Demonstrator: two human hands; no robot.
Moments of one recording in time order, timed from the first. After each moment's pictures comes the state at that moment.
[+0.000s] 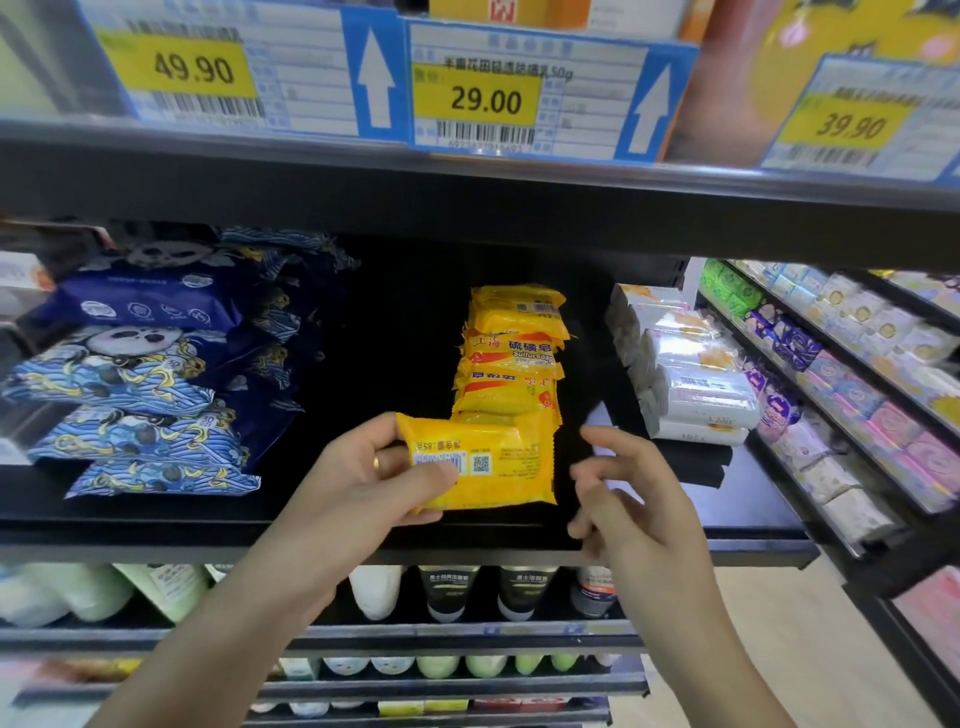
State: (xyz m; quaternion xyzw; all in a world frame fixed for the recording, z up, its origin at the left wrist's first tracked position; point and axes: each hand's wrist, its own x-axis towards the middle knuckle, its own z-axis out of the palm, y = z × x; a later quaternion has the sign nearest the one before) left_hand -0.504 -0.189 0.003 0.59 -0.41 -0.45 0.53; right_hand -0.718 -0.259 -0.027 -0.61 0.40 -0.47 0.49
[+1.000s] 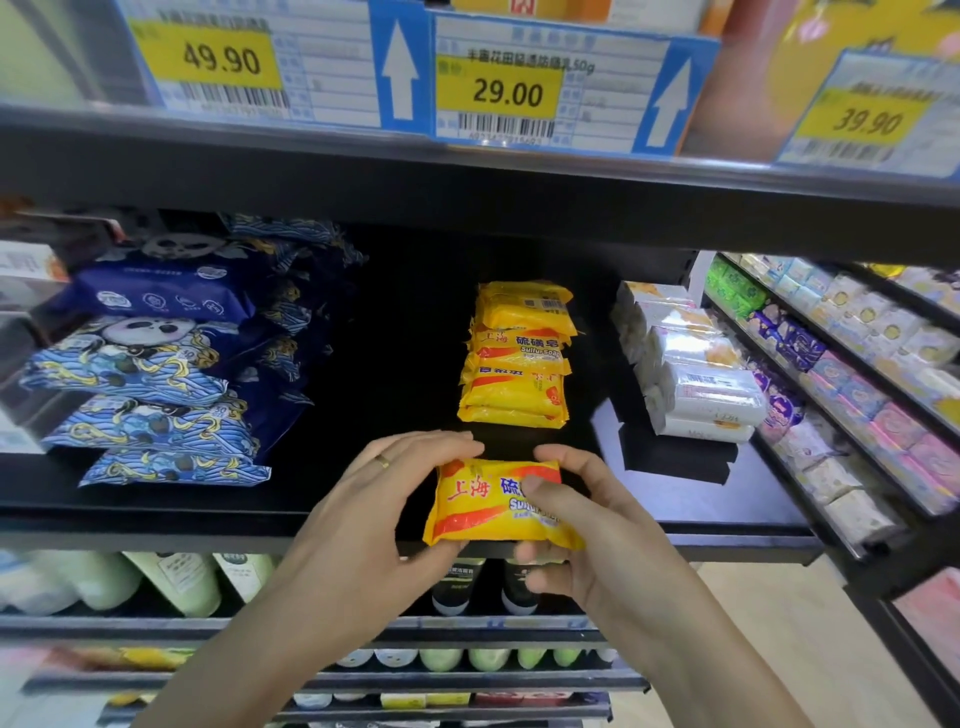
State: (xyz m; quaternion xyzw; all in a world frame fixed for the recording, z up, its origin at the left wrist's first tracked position) left_hand -0.500 -0.167 -0.025 0.62 -0.67 -0.12 0.39; right_hand -0.695 -0.249 -0.006 -0.43 0.41 -0.31 0.74
